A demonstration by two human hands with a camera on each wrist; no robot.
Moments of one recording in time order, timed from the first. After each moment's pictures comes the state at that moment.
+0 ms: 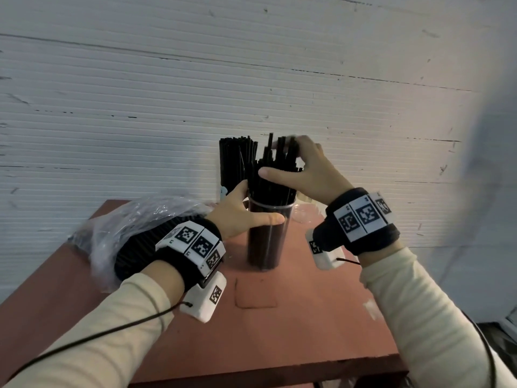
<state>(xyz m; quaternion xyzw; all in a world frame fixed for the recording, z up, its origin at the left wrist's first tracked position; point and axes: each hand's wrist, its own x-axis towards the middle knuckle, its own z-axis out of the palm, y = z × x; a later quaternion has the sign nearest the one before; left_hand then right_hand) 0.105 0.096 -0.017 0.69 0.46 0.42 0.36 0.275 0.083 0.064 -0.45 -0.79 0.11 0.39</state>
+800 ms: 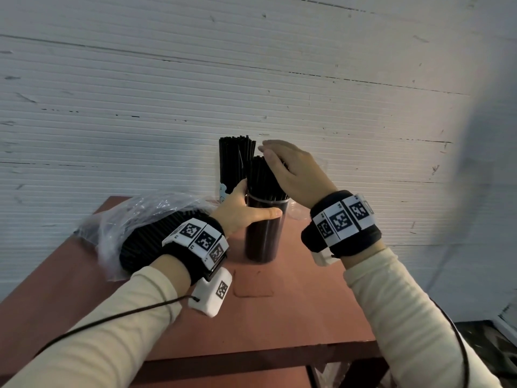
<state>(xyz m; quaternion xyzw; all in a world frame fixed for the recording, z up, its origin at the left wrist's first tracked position) 0.114 0.086 -0.016 0.67 0.45 0.45 0.39 0.262 0.077 0.057 -0.42 -0.82 -0.01 0.39</state>
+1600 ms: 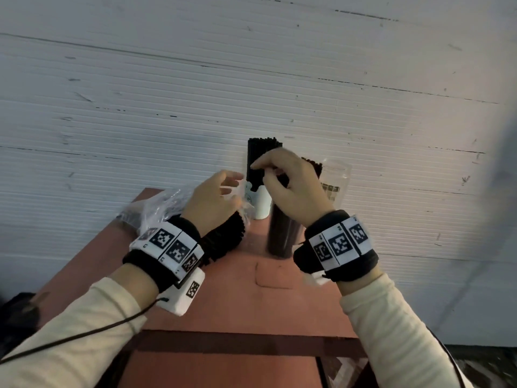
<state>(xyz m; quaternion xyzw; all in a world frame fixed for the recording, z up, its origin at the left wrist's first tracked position) 0.041 0.036 -0.003 0.64 0.54 0.50 0.22 0.212 0.034 0.043 -0.28 -0.83 0.05 0.49</state>
